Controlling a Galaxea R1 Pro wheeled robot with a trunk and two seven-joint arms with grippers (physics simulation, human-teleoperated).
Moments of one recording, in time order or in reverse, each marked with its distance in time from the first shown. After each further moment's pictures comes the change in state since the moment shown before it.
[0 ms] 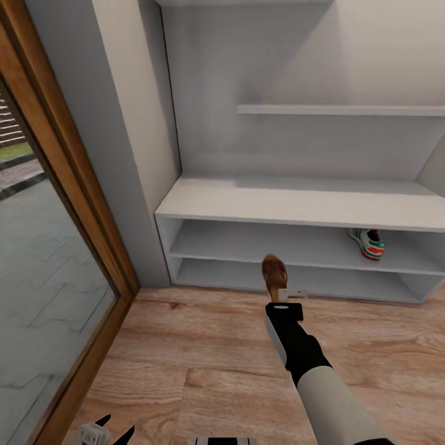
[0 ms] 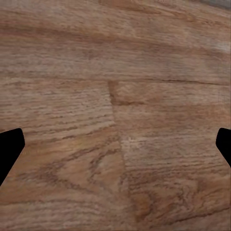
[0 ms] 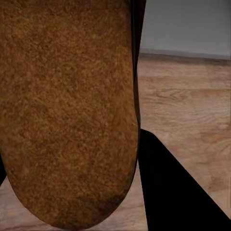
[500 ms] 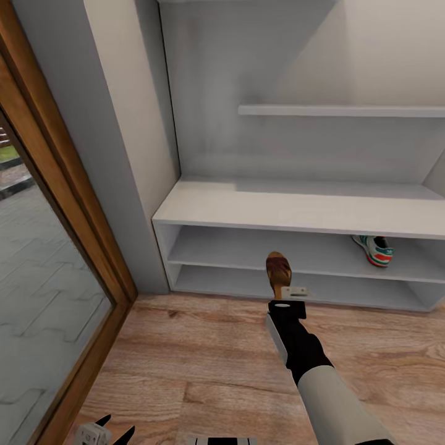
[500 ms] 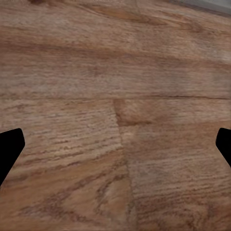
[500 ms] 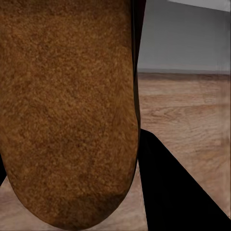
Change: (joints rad) left arm 0.000 -0.001 0.000 0.000 0.000 0.000 0.000; right arm 0.000 0.000 -0.009 -0.024 0.004 0.002 -0.039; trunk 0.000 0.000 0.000
